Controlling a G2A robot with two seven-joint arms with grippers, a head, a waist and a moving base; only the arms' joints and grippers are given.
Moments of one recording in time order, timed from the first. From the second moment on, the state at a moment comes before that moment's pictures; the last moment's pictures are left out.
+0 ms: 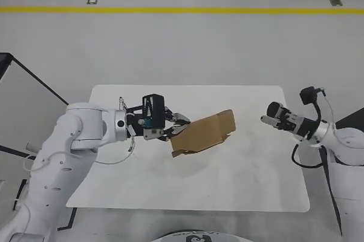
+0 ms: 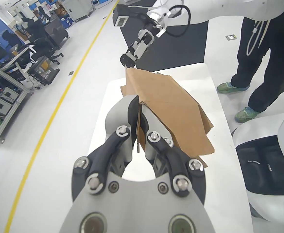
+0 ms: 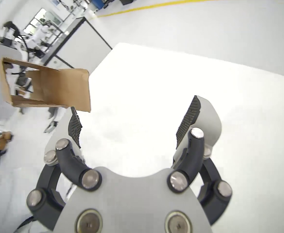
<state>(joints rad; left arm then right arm) 1.14 -0.99 -1.22 -1.99 0.91 -1.01 -0.42 -1.41 -1.04 1.76 -1.60 -0.01 -0.62 1.14</state>
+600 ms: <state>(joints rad) 1.17 -0.97 -1.25 -2.02 0.91 -0.98 -0.38 -1.32 -1.02 1.68 -1.57 0.51 -0.37 1.45</state>
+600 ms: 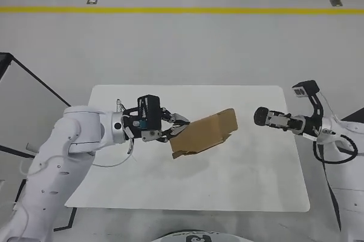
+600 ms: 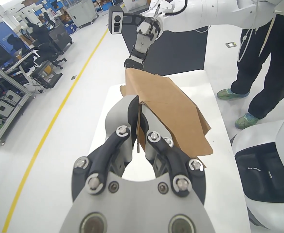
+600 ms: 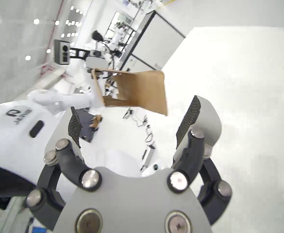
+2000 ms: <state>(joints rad) 1.16 -0.97 -1.21 -2.00 0.93 -0.96 -0.31 -1.17 -1.04 1.39 -1.53 0.72 -0.32 1.50</state>
